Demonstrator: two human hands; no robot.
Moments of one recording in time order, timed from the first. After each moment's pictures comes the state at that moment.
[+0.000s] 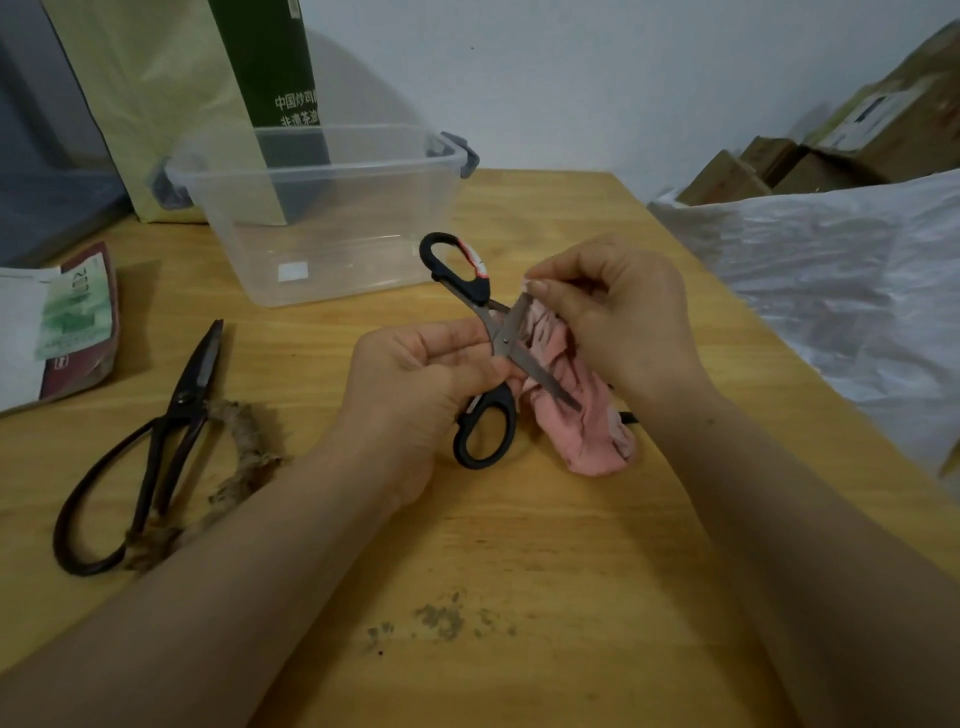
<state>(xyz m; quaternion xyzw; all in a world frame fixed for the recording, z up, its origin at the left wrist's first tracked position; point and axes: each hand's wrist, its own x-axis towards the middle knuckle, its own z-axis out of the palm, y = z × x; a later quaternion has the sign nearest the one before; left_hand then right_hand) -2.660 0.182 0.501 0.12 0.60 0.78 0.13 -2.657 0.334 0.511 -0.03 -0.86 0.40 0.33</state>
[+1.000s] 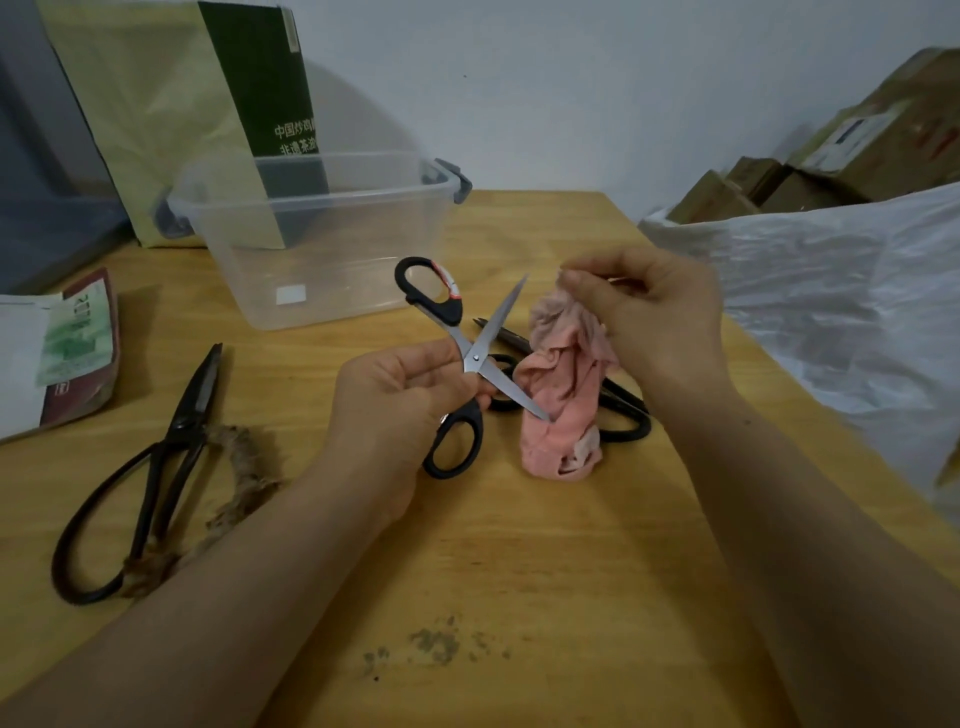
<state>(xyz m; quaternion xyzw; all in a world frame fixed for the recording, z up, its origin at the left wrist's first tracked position) -2.668 0.180 0.497 0.09 0.62 0.77 0.10 -2.651 0.349 0.524 -0.09 -0.78 0.51 0.36</state>
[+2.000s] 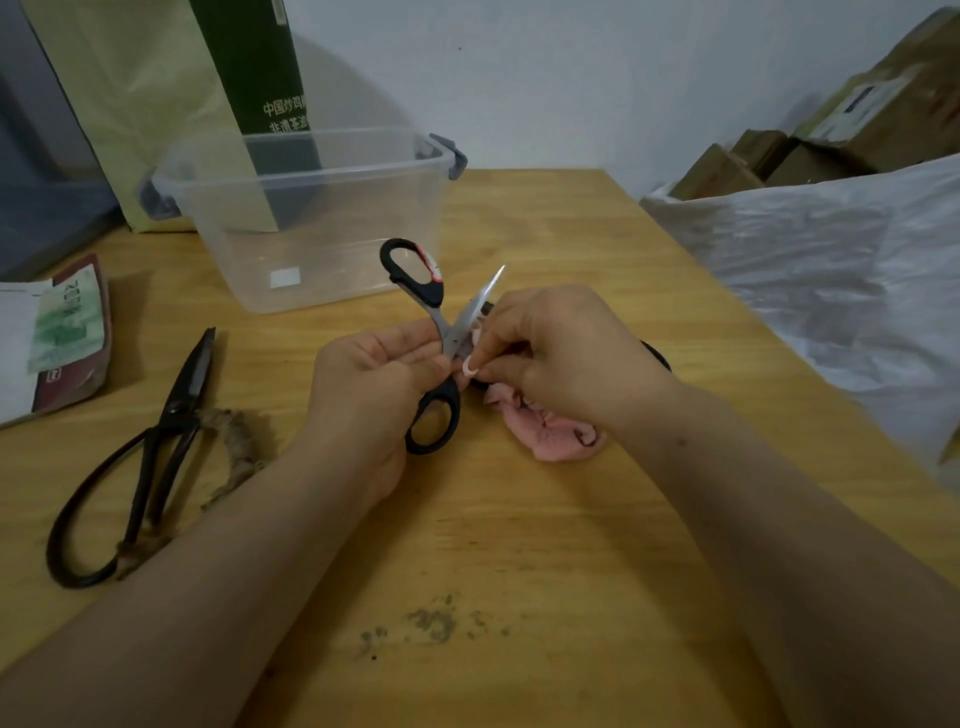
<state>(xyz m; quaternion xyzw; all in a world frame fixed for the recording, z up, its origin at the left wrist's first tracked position) -2.673 0.176 0.495 0.07 0.62 0.78 0.10 -2.650 0.315 0.517 0.10 -0.96 0.21 0.13</state>
